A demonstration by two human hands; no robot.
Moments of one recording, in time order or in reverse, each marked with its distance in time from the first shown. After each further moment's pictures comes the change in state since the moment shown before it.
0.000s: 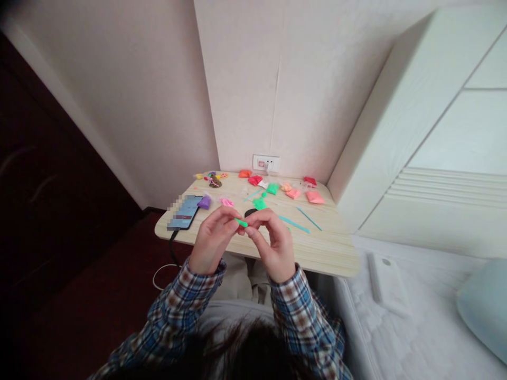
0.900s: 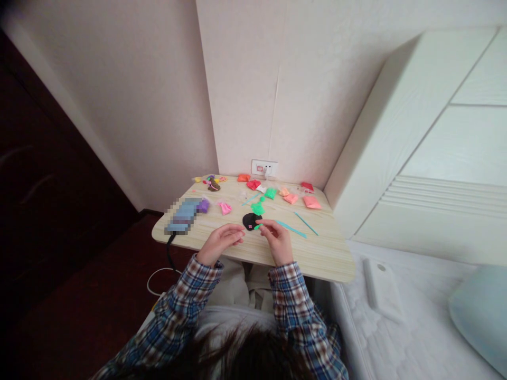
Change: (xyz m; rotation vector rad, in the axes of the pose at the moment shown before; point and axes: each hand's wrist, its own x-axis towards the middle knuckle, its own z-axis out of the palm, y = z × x) left_hand 0.007 -0.045 -0.047 0.281 0.143 -0.392; right_hand -0.011 0.090 -0.031 -0.093 0.094 0.425
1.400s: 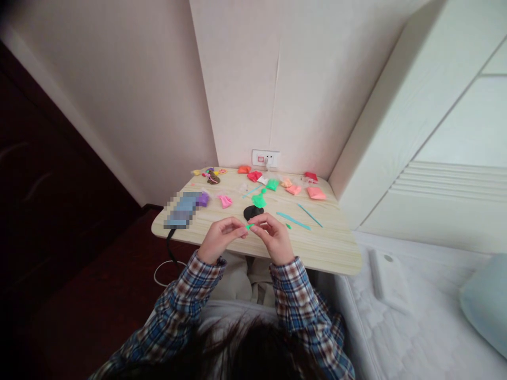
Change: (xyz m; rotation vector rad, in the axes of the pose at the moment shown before) left_hand -0.005 0.010 0.010 0.061 -0.071 0.100; right_hand -0.011 -0.030 0.009 0.104 -0.147 -0.086
